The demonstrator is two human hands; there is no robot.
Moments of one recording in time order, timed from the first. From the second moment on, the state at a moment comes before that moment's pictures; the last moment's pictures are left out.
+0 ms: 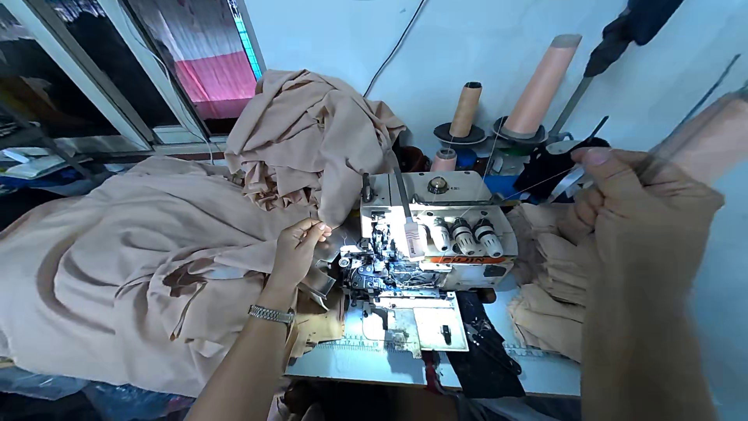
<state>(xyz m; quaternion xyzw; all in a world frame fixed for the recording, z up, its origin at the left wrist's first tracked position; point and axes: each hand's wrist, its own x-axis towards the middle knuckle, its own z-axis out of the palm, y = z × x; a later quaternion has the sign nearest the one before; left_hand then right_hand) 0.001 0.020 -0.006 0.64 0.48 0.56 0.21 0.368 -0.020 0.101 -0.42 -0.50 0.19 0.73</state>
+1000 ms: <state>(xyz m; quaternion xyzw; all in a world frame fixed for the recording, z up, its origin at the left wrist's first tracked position) 0.005 0.016 -0.004 0.64 0.50 0.55 0.21 0.293 -0.105 -0.050 -0.71 -0.63 0.00 0.31</state>
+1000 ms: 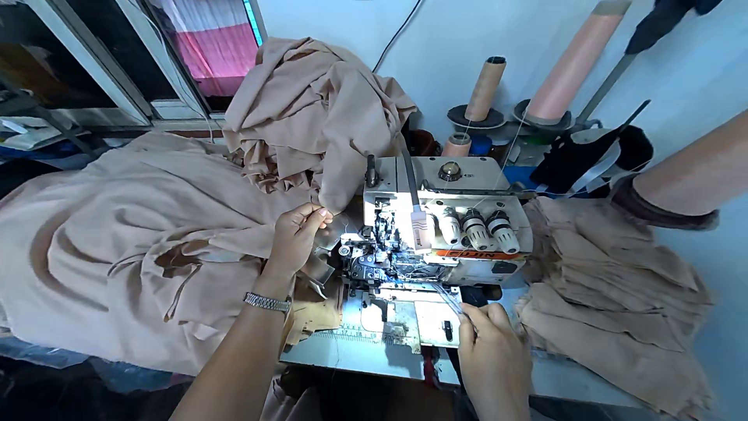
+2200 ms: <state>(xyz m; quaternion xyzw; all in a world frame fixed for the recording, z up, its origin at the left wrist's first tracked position) -0.001 0.021 -0.008 0.63 0.47 0.57 0.21 0.238 -0.066 -0.028 -0.68 -0.67 0.17 0.23</state>
